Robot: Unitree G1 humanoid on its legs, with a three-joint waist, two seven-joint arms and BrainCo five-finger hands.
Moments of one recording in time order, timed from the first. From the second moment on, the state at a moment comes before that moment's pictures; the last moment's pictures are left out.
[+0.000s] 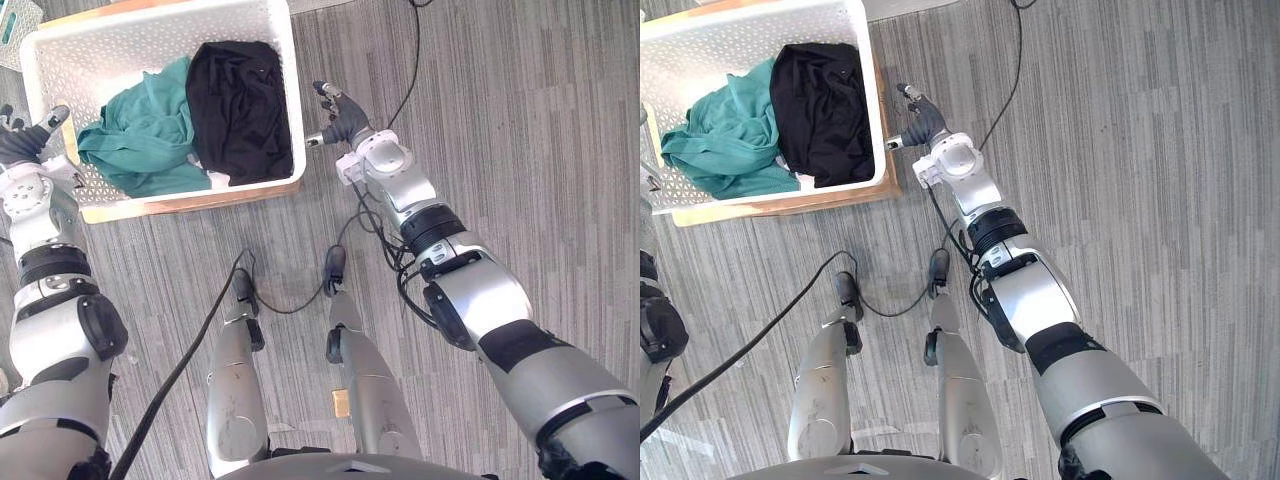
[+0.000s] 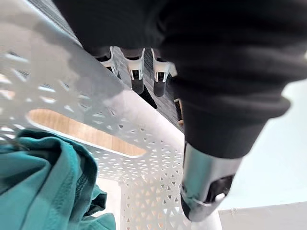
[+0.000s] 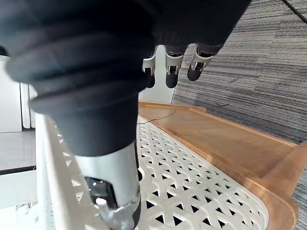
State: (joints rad) left arm -0.93 0.60 0.52 0.91 -0.17 -0.02 0.15; right arm -1.20 -0.18 0.27 0.90 0.10 0.02 0.04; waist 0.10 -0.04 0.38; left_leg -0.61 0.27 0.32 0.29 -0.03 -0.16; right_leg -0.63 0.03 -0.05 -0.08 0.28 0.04
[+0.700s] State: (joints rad) left arm -0.83 0.51 0.59 0.92 -0.31 -0.09 0.17; right arm -1.20 -0.18 0.29 0.90 0.07 0.02 0.01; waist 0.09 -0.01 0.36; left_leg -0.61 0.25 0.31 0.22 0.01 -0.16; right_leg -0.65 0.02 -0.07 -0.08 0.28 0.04
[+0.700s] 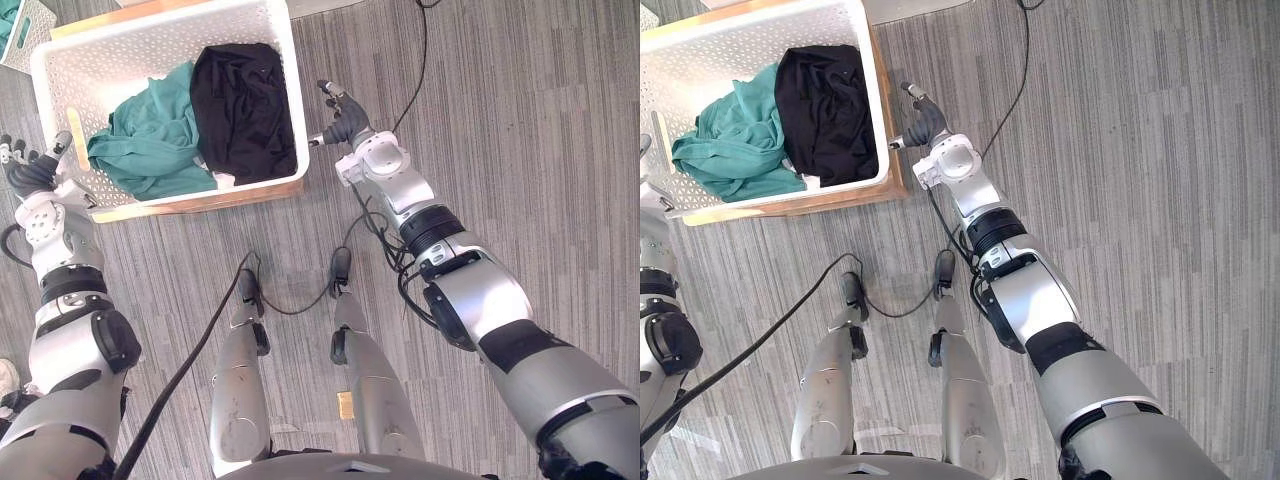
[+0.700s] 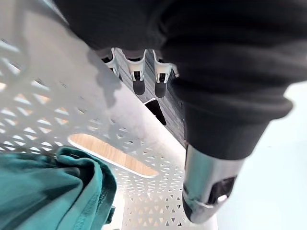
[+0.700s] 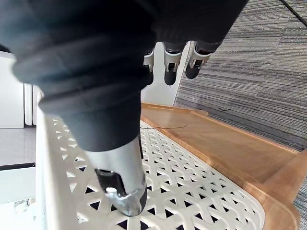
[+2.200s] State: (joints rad) left arm -0.75 0.34 0.65 0.95 -0.41 -0.08 0.13; right arm -1.31 -0.17 0.10 0.88 0.15 0.02 -0.03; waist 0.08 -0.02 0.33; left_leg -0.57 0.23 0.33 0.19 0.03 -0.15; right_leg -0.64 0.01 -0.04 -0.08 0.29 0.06
